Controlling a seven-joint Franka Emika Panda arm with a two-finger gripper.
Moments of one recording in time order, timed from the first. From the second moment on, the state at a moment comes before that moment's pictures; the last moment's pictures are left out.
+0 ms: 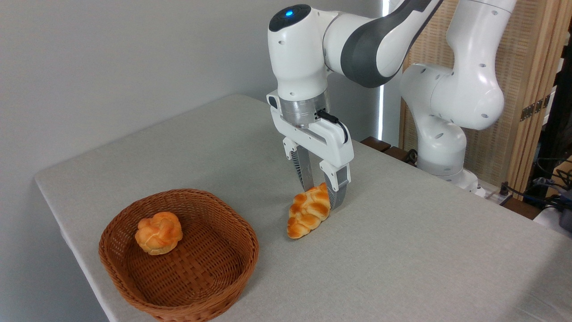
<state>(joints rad) -0.13 -0.46 0.03 -2.55 -0.01 2.00 0.74</state>
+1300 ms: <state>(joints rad) -0.18 -0.46 0.03 -2.59 -0.01 2.07 0.74</state>
